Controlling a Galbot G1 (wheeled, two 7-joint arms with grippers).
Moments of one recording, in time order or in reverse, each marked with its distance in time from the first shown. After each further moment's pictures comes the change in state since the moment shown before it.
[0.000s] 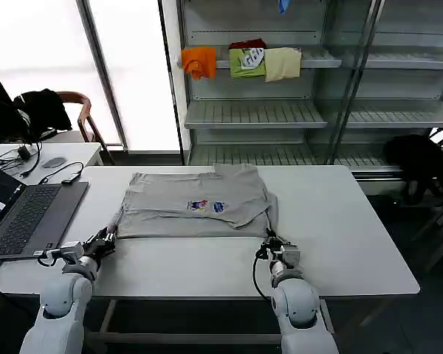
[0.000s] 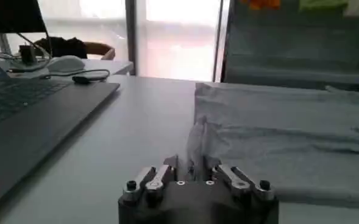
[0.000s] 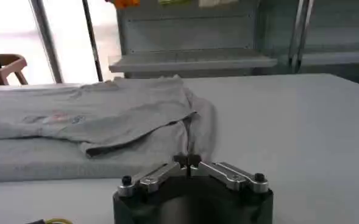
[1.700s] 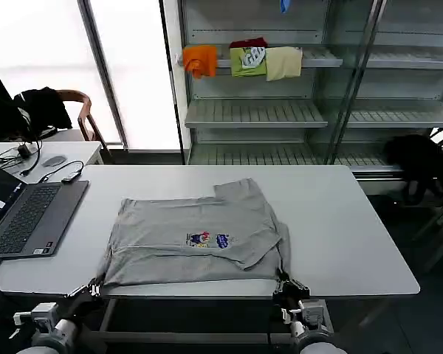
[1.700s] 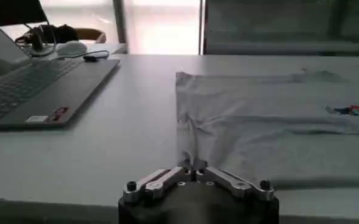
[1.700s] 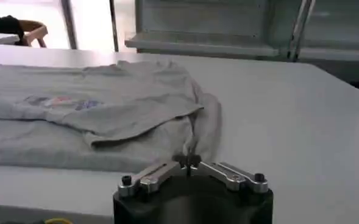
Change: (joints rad) left arm 0.504 0.000 -0.129 -0.457 -0.050 -0.022 -0.021; right arm -0.369 -0.127 -0.049 0.351 -0.009 -0.043 0.023
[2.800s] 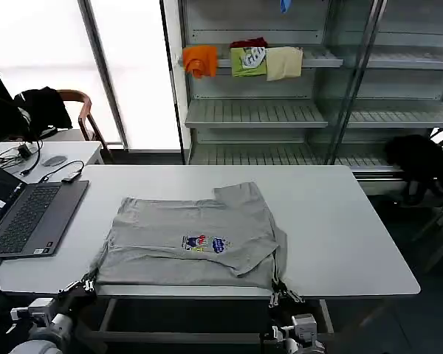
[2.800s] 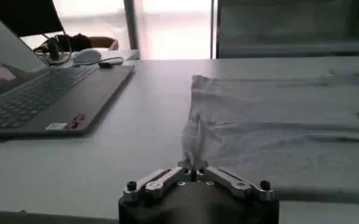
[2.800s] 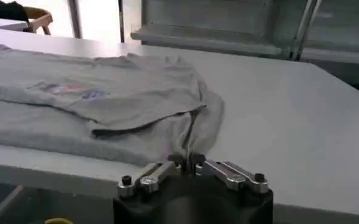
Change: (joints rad) left arm -0.055 0.011 -0.008 0.050 0.009 -0.032 -0.015; right arm -0.074 0.004 -0.051 0.084 -0.073 0.010 0.064
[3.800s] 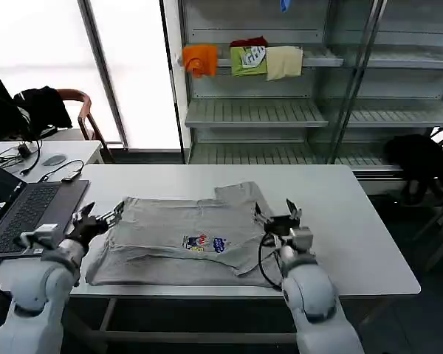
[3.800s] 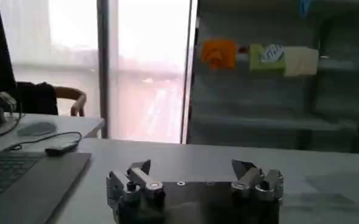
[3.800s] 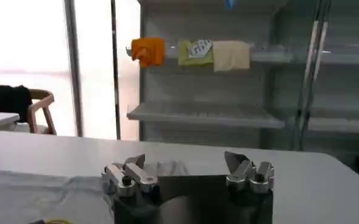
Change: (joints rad) left arm -0.609 0.093 0.205 0.334 -0.103 0.075 0.064; right arm 0.783 0.082 0.057 -0.570 0.137 -0.033 -0.095
